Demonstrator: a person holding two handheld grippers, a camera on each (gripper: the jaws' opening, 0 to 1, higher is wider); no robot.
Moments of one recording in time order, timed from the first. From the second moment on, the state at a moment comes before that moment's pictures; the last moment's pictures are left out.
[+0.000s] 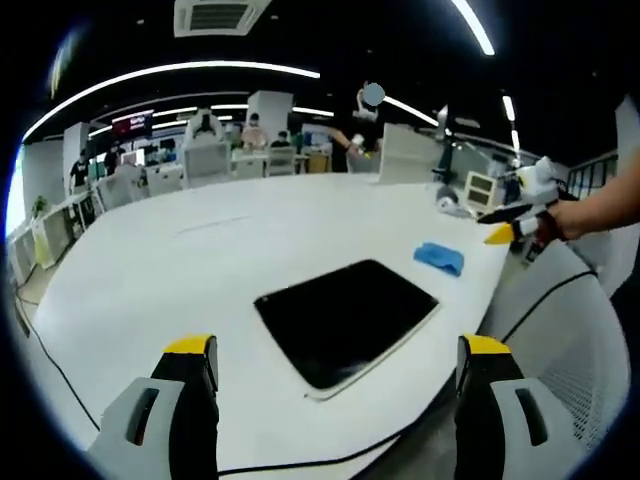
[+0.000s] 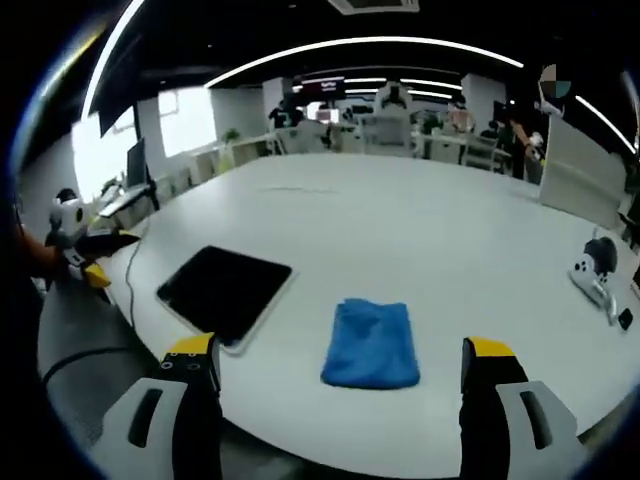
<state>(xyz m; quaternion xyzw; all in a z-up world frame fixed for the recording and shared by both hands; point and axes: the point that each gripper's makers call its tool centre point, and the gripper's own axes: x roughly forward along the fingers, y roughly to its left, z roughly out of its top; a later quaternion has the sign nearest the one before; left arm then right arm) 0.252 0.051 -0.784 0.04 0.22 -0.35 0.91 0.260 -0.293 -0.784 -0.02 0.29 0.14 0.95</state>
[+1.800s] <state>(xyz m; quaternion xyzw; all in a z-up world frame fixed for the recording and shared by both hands) 0.257 0.072 -0.801 0.05 0.26 -0.30 0.92 0.283 -0.317 -0.815 -0.04 0.29 0.18 0.94</state>
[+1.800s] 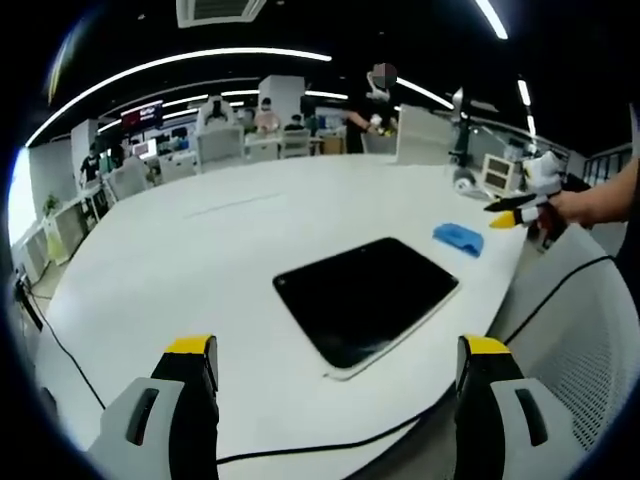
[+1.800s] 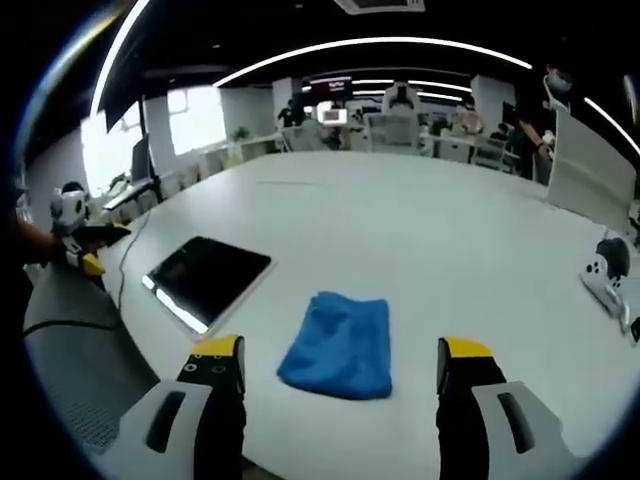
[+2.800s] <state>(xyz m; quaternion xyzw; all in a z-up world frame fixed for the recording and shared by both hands) 0.258 0.073 -0.802 0.05 0.26 -0.29 0.92 0.312 -0.301 -0.842 -0.07 0.31 0.19 0.93</state>
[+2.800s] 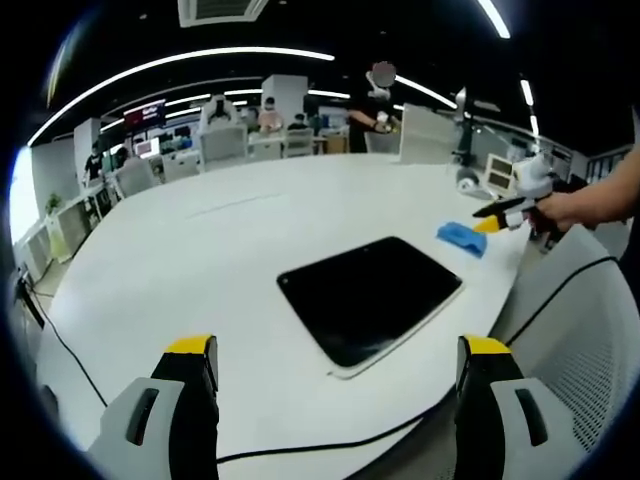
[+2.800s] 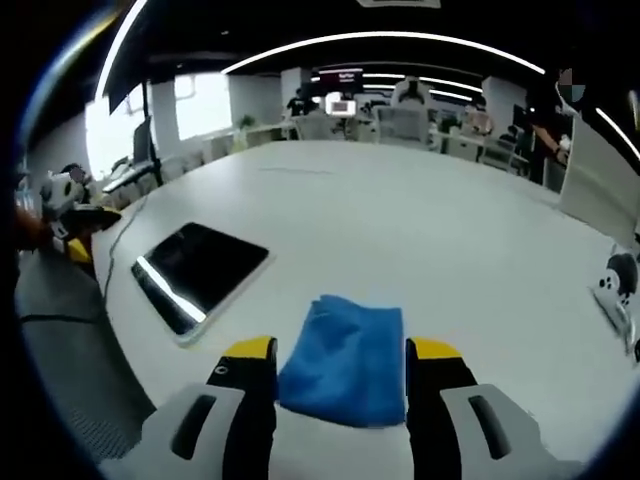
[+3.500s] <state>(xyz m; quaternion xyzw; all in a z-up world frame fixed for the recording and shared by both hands) 0.258 0.075 -0.803 0.05 0.27 -0.29 0.92 0.325 -0.299 -0.875 -0.05 0.37 0.14 0.92</state>
